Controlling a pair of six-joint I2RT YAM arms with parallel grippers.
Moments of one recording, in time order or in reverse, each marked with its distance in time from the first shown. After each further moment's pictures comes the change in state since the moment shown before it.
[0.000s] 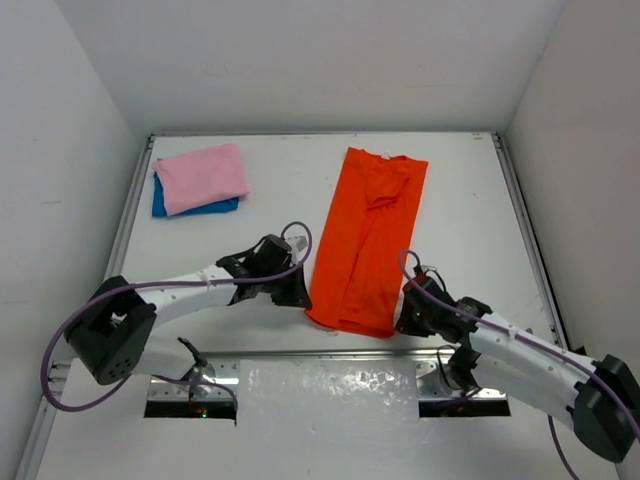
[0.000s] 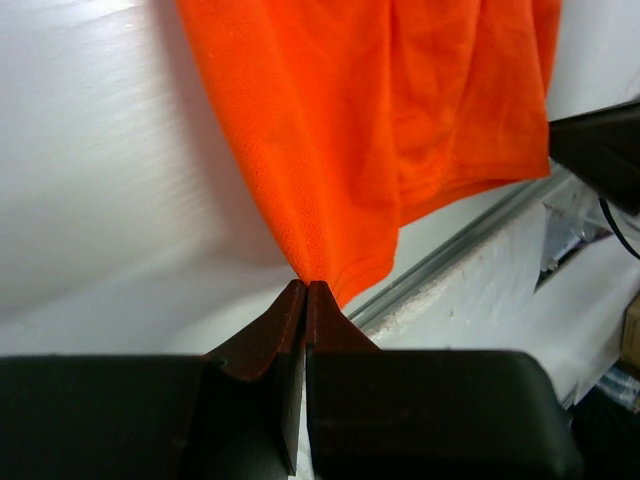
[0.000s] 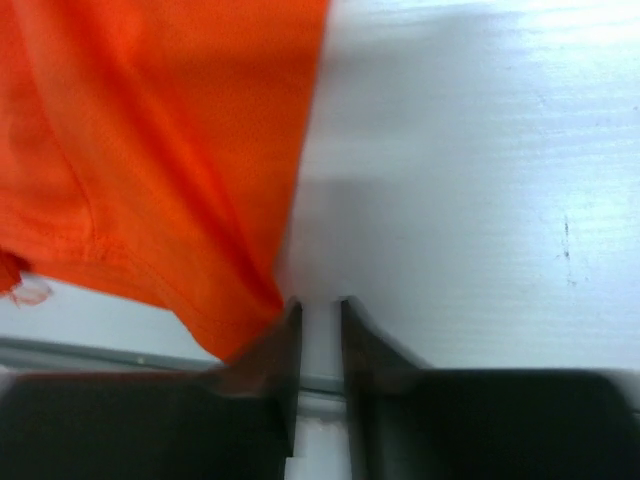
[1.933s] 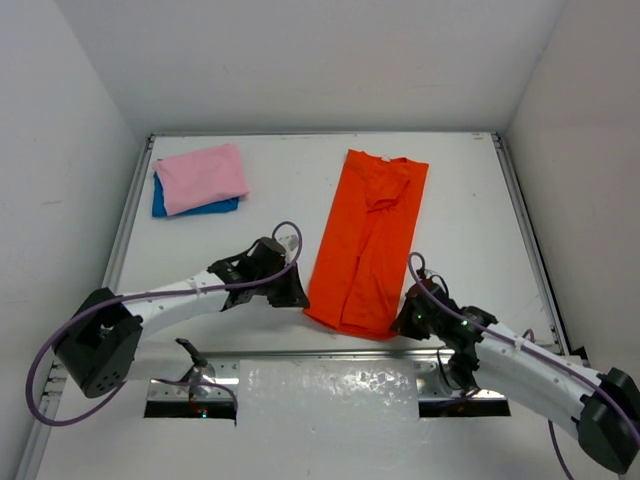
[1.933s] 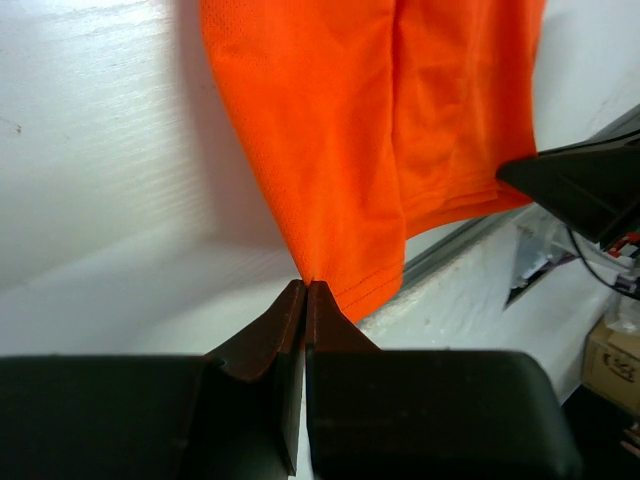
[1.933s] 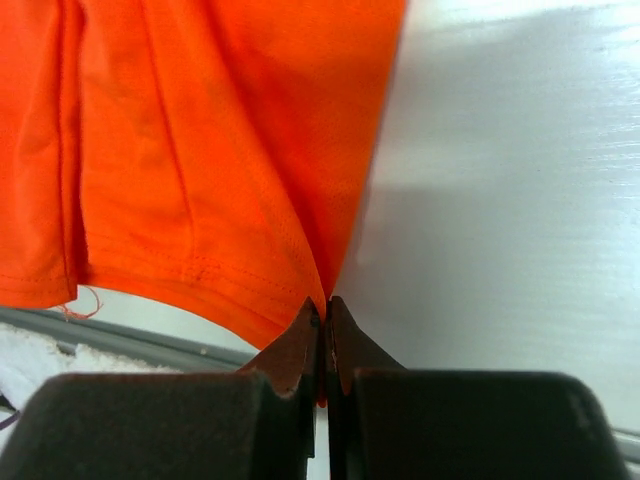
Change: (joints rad) left arm 0.000 -0.083 -0.043 -0.011 -0.052 -0.093; right arm 0.002 -0.105 -0.092 0.121 -0.082 0.095
